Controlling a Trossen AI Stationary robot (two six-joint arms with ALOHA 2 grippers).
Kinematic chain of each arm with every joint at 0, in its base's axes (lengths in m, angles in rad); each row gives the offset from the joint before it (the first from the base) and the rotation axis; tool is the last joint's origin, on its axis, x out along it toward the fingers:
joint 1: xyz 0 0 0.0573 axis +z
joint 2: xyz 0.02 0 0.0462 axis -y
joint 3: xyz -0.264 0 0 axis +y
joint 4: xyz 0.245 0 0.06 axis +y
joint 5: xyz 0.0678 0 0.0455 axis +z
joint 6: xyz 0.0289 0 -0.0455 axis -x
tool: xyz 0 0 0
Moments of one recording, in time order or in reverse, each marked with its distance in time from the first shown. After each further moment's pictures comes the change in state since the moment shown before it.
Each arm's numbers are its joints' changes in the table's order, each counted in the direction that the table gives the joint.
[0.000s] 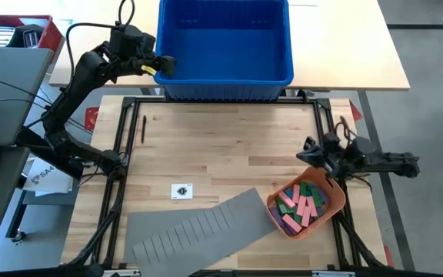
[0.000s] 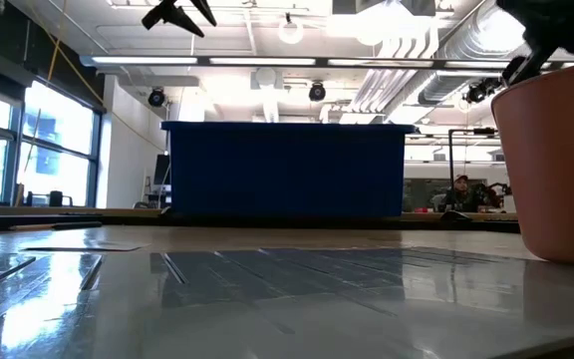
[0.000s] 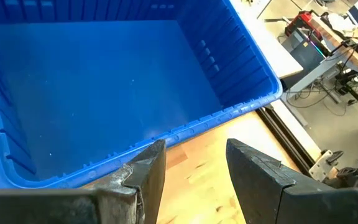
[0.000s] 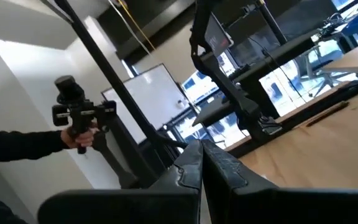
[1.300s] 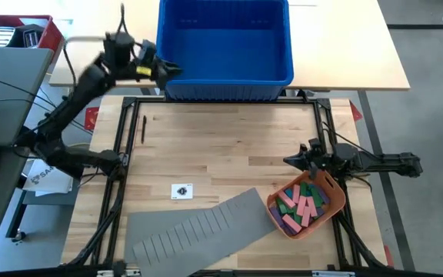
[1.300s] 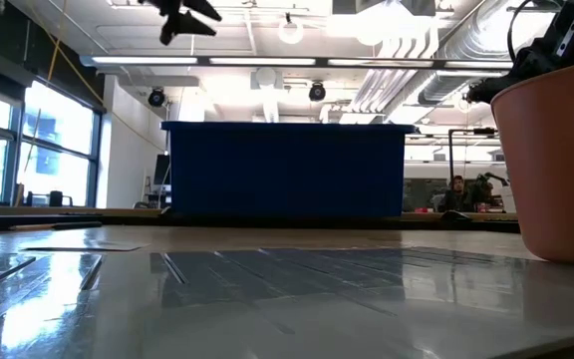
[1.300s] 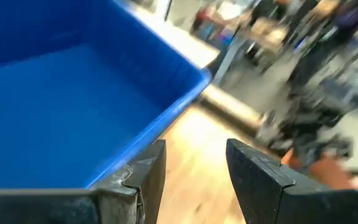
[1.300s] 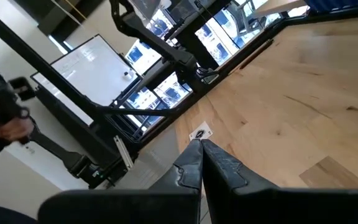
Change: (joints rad) left arm 0.121 0.110 0.279 -0.306 -0.460 -0.309; right arm -0.011 -0.050 0.153 0.065 -0.110 -0.101
